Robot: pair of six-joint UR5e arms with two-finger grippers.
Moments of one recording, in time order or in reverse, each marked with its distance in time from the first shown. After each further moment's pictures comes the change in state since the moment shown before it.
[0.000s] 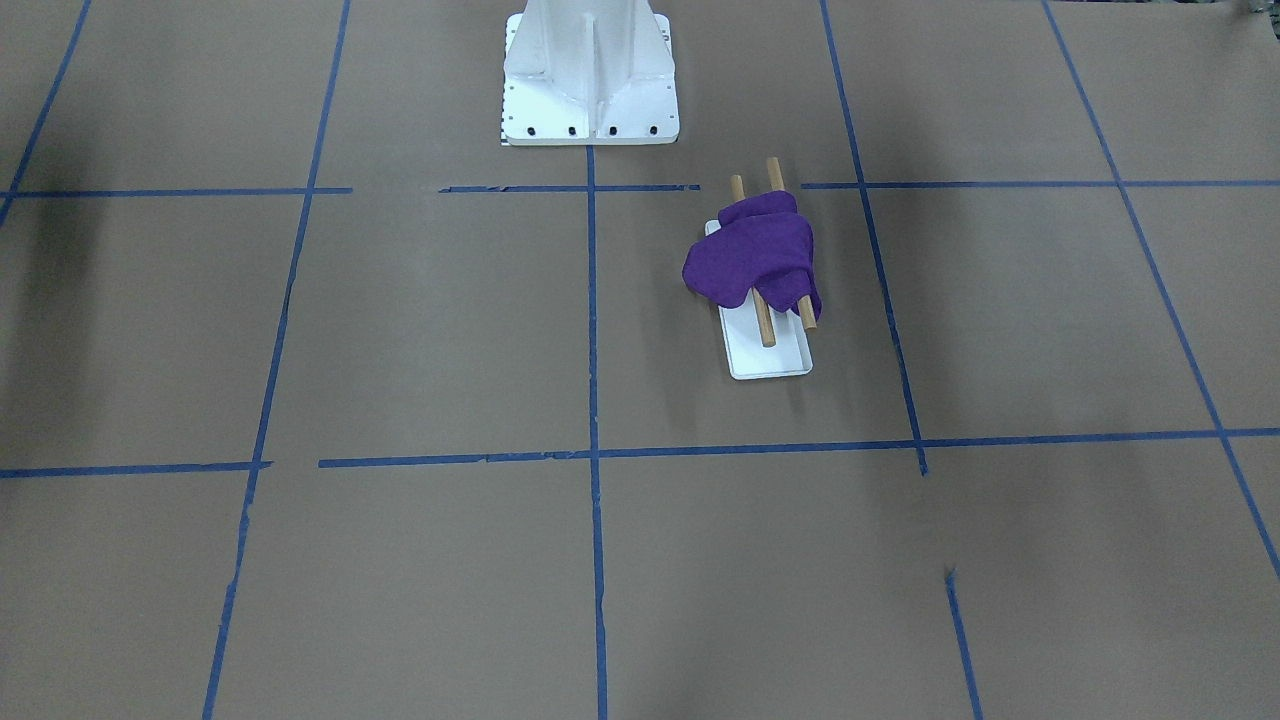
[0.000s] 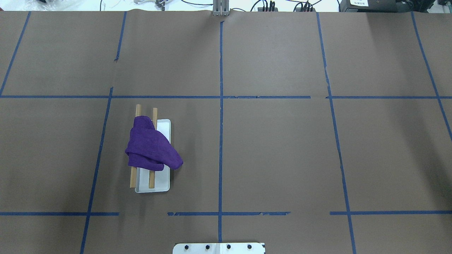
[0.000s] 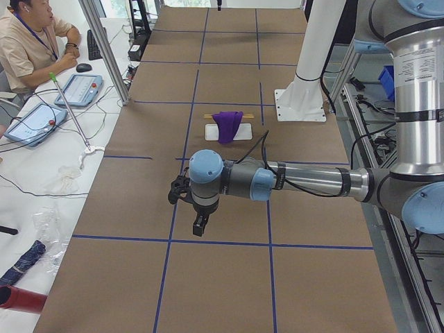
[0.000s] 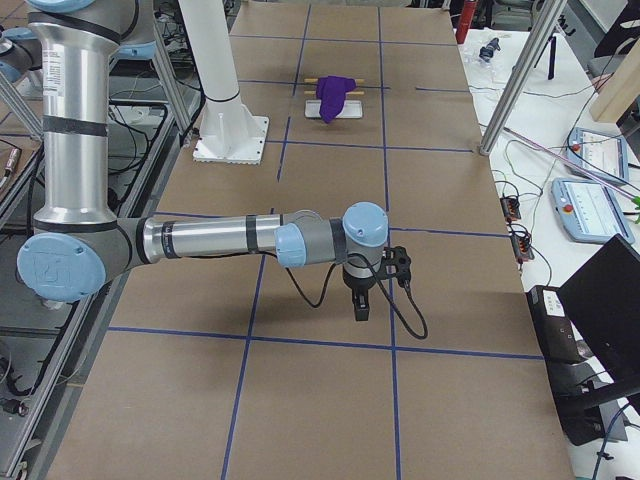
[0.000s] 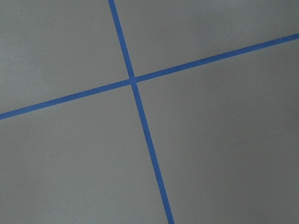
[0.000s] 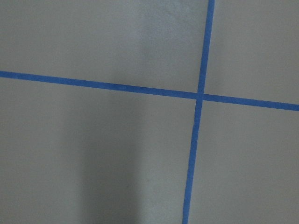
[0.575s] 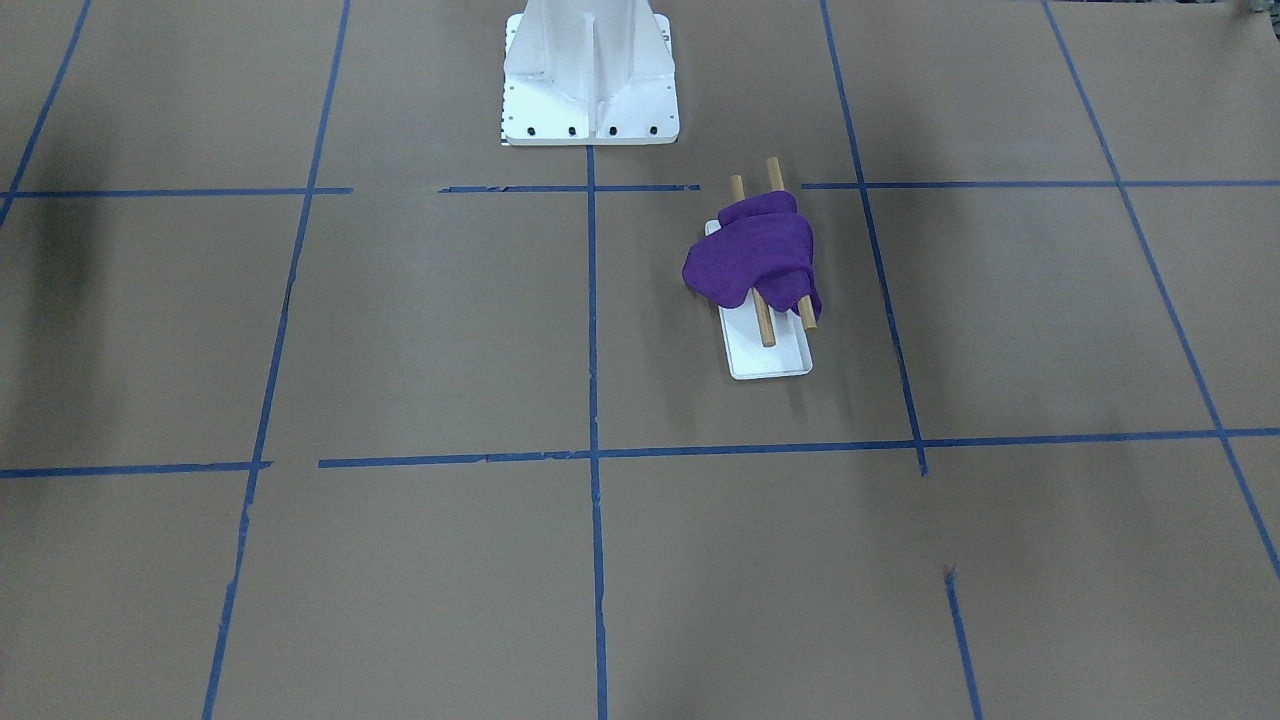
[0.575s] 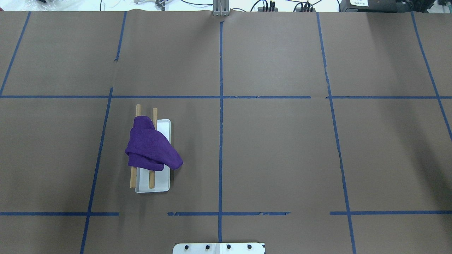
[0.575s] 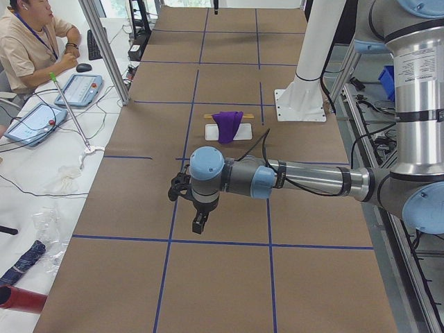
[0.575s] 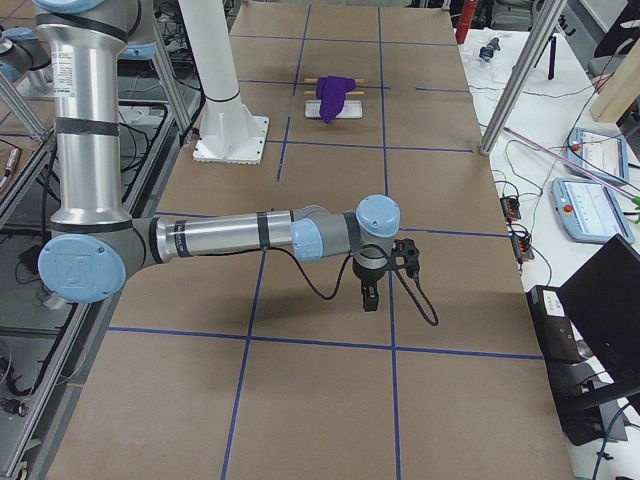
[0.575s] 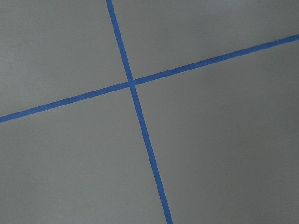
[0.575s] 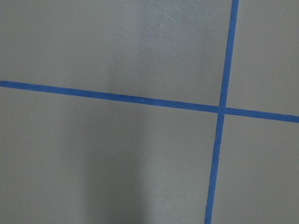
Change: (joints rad) left arm -0.001 0.004 -0.021 0.000 0.000 0.001; right arm -0.072 0.058 -0.027 0.014 -0.004 0.086
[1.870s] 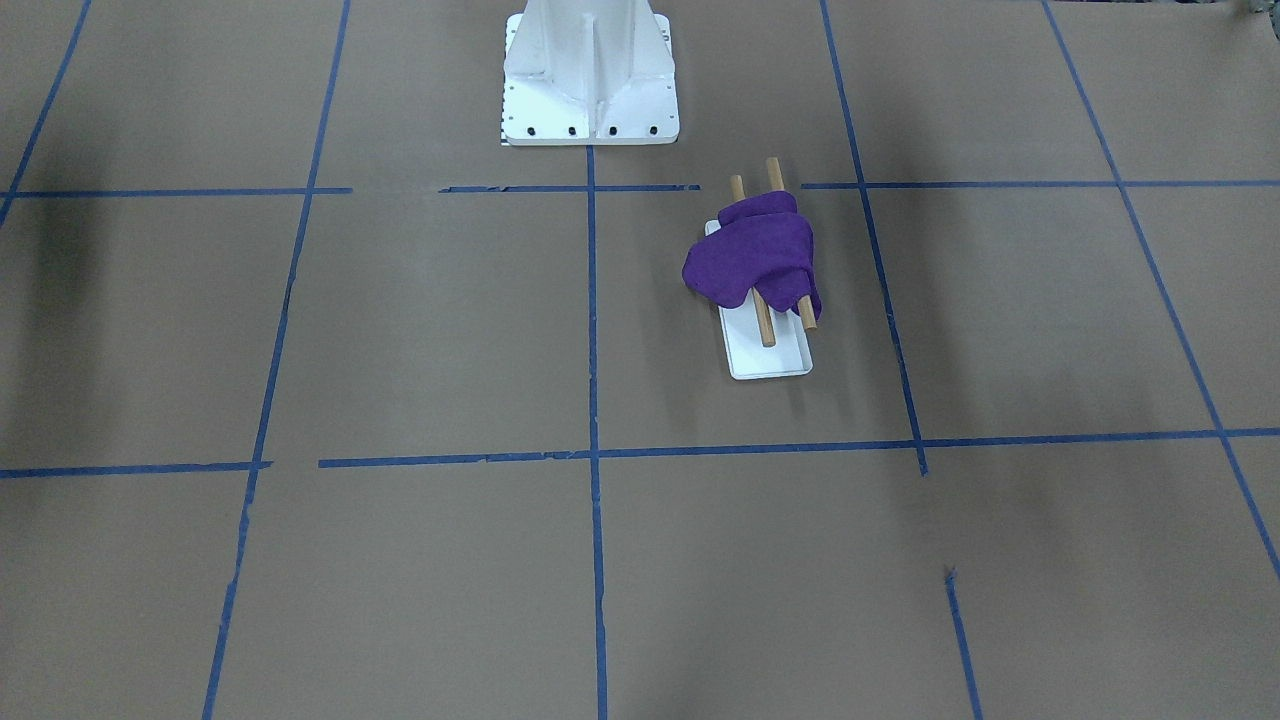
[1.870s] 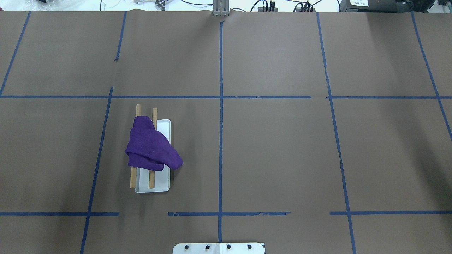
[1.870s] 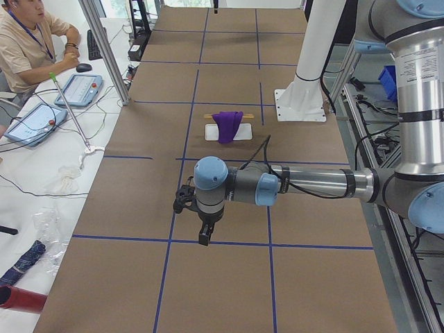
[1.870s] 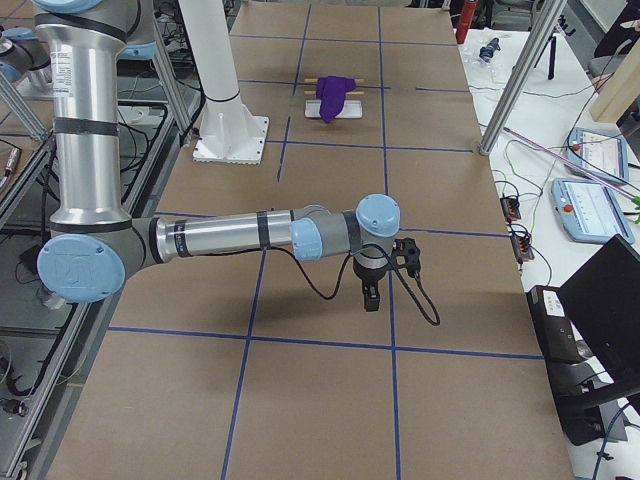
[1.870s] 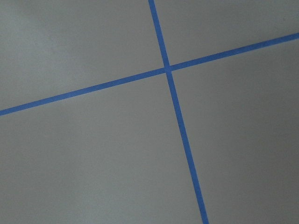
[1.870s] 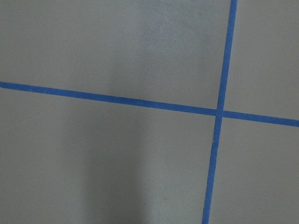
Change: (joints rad) left arm 0.006 0.028 0.032 -0.007 0.017 -0.003; right arm 0.009 0.006 0.002 -0.001 -0.002 -0.014
